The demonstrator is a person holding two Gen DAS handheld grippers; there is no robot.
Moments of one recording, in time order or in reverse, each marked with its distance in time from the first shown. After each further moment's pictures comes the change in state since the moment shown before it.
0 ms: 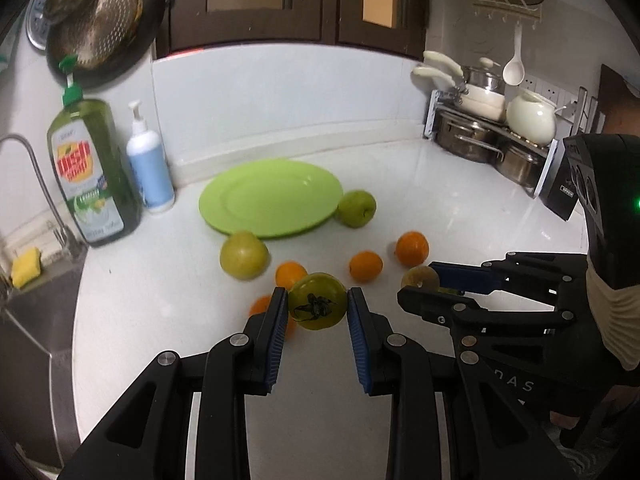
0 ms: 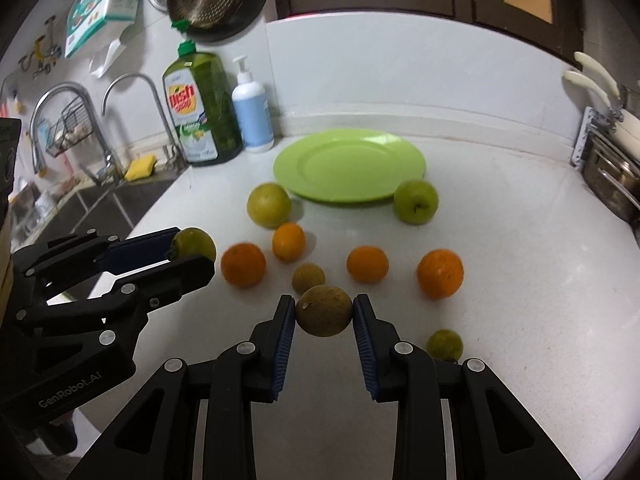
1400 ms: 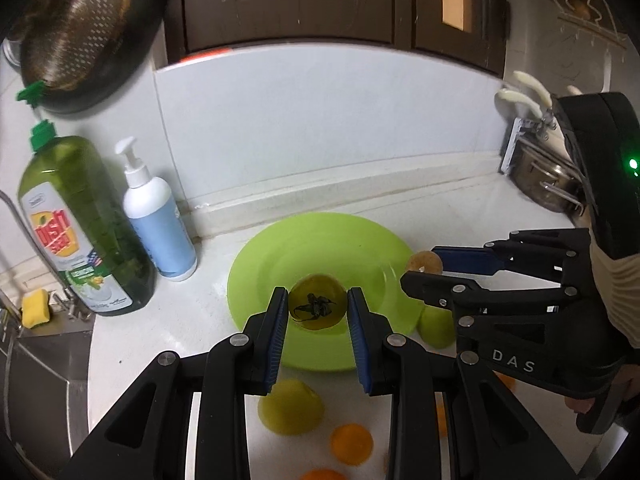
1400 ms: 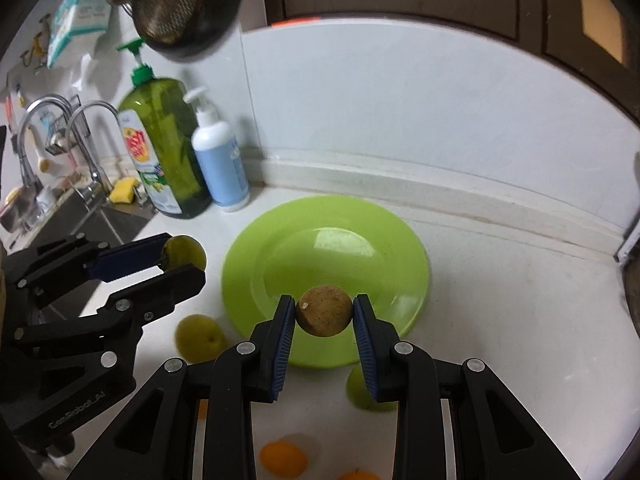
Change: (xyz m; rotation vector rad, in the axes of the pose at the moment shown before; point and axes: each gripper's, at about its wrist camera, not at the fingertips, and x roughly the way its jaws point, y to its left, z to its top) left arm 0.113 0.045 0.115 -0.087 0.042 0.163; right arm 0.102 -0.058 0.152 -0.140 0.052 0.086
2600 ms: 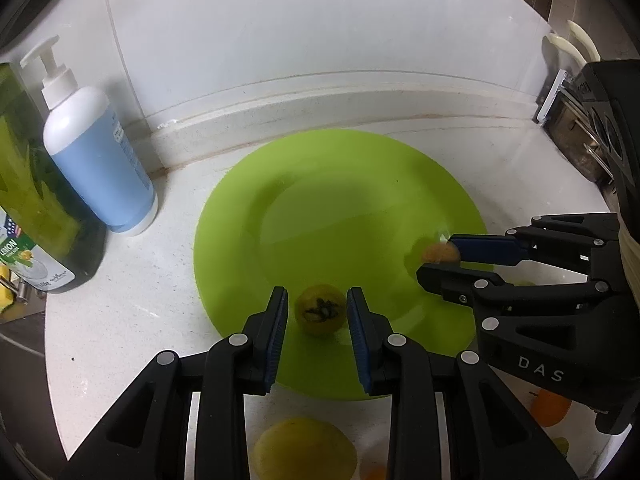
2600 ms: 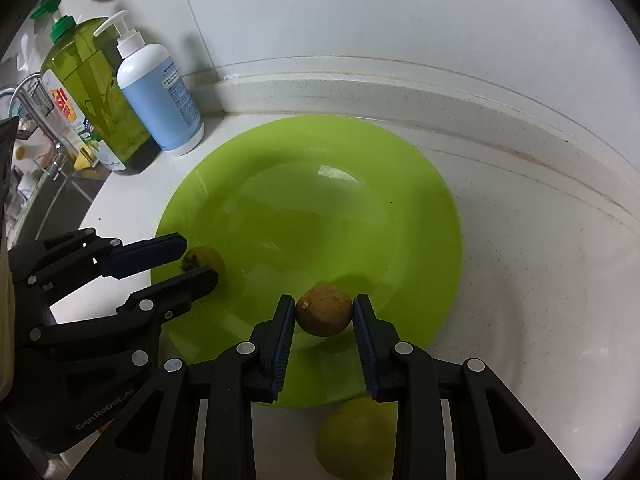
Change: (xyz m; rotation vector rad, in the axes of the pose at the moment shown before) left arm 0.103 0.014 -0.004 -0.034 0.274 -0.018; right arm 0.101 -0.026 0.007 0.049 0.266 0.036
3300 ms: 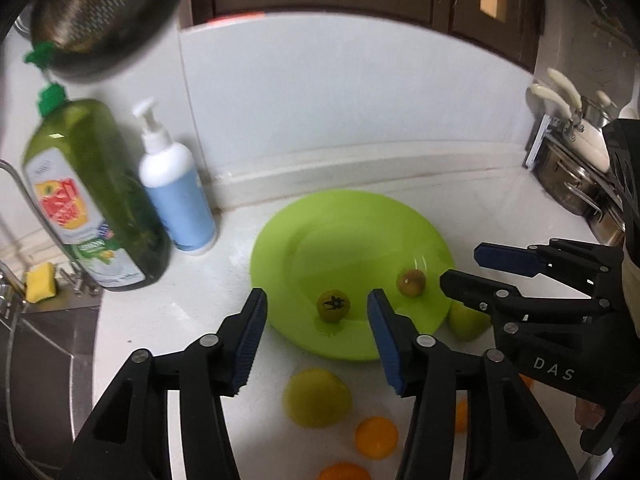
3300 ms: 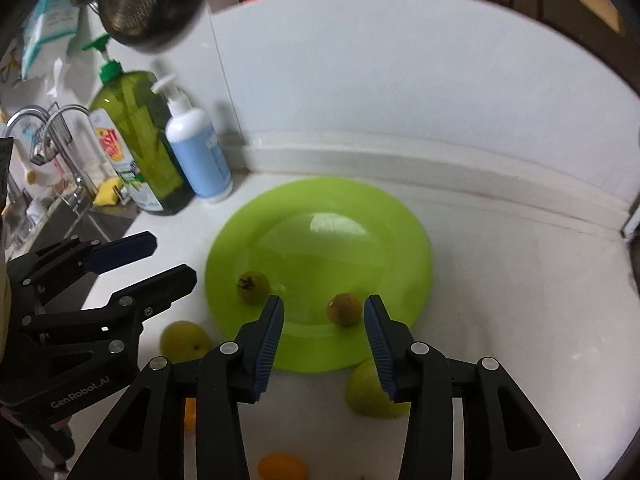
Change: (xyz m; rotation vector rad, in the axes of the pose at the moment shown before) left arm -0.100 0.002 -0.026 -0.036 -0.205 0.058; right arm -0.082 0.022 -0.029 0.022 -0.230 -0.042
